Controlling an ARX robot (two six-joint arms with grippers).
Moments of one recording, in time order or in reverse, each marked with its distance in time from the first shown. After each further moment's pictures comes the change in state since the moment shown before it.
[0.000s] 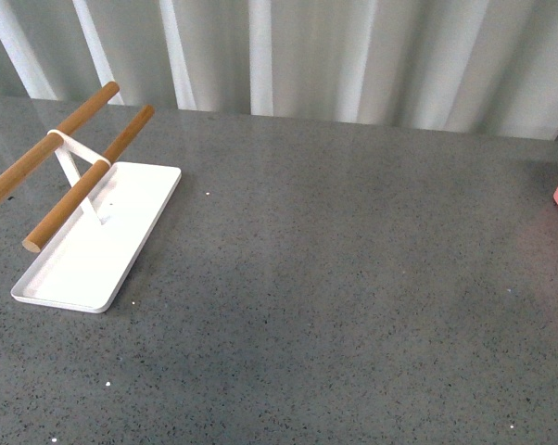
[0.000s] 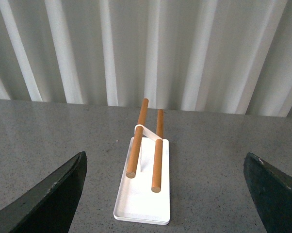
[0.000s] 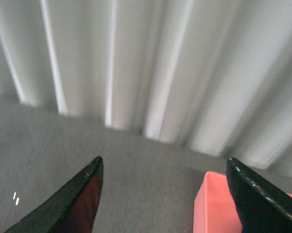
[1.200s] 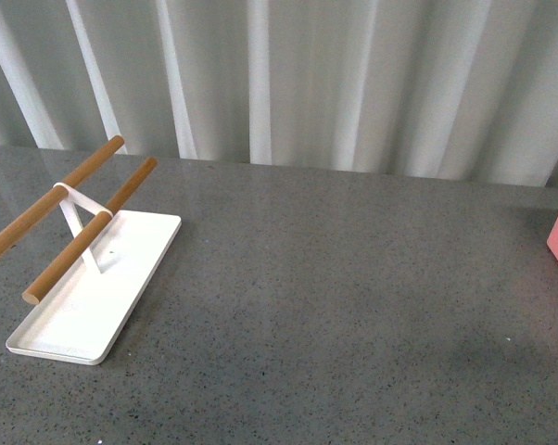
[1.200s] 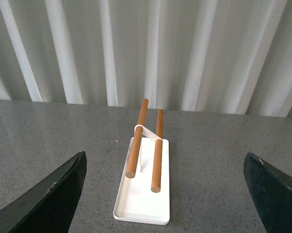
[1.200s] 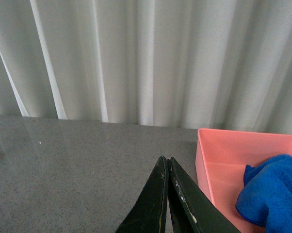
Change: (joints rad) left arm 0.000 0.000 0.000 0.000 -0.002 0.000; right arm 0.005 -0.623 -0.568 0.065 0.066 0.144
